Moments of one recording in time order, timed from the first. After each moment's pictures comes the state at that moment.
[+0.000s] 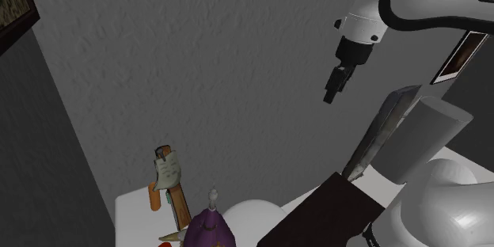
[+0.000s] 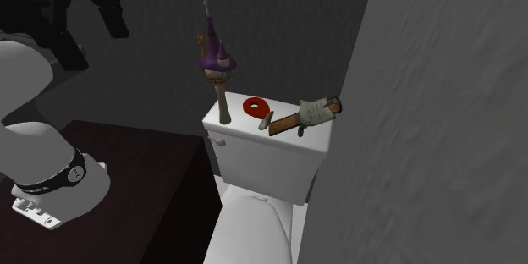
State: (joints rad) arm -0.01 -0.82 0.04 -2.38 -0.02 1.60 -0.17
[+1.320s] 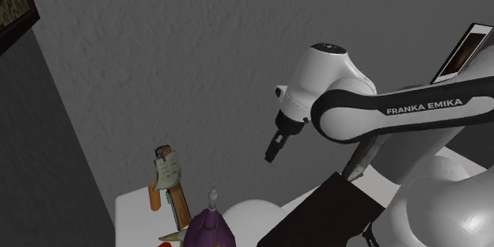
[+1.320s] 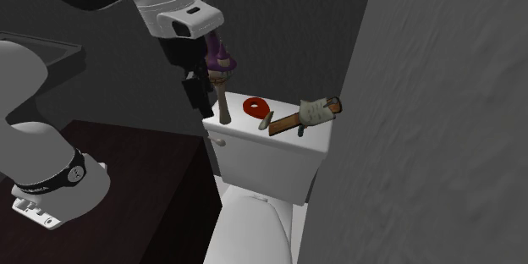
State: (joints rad) arm 0.15 -0.61 0.26 -2.75 0.14 2.30 -0.07
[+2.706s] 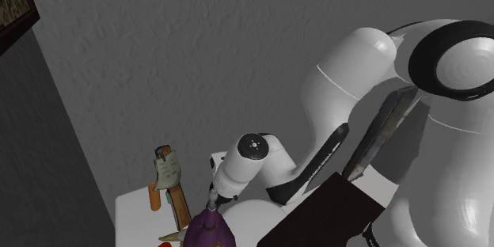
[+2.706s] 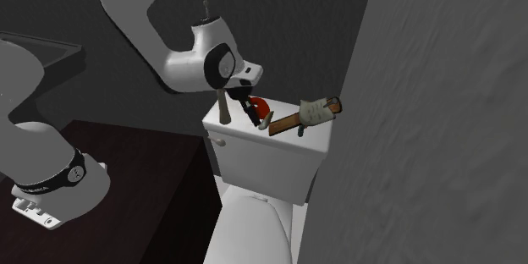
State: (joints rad) arm 0.25 0.30 0.31 -2.46 -0.96 2.98 0.91
